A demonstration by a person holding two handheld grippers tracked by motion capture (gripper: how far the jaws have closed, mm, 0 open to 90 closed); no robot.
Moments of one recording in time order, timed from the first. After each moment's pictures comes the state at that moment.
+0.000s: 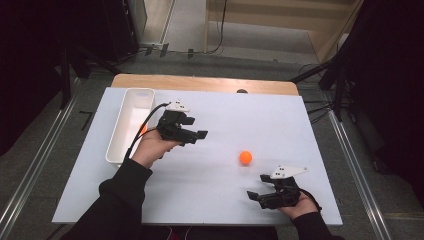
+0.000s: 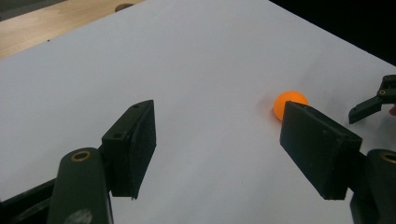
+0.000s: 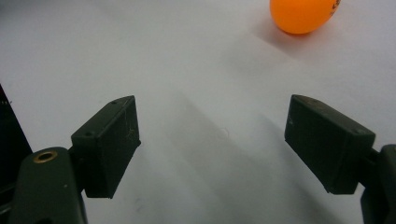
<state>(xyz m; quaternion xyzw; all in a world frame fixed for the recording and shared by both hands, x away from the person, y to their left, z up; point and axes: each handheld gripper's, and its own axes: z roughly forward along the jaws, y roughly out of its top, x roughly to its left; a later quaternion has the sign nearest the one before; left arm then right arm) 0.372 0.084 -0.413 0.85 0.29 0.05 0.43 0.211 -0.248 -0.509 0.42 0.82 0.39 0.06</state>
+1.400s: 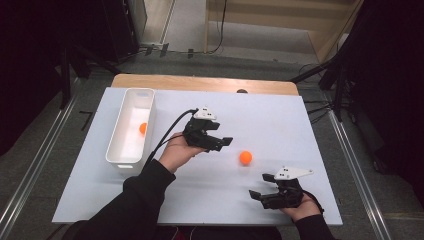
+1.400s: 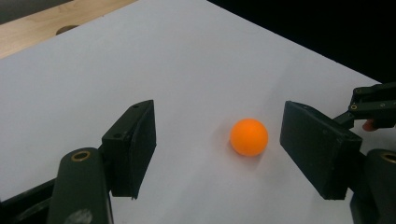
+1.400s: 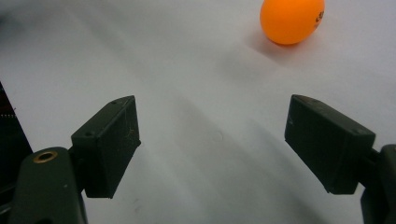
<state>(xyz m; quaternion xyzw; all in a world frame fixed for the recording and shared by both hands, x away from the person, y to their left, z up) 0.355 0.020 -0.422 0.85 0.25 0.04 0.46 0.207 -0.254 -0.508 0.42 0.81 0.41 0.07</state>
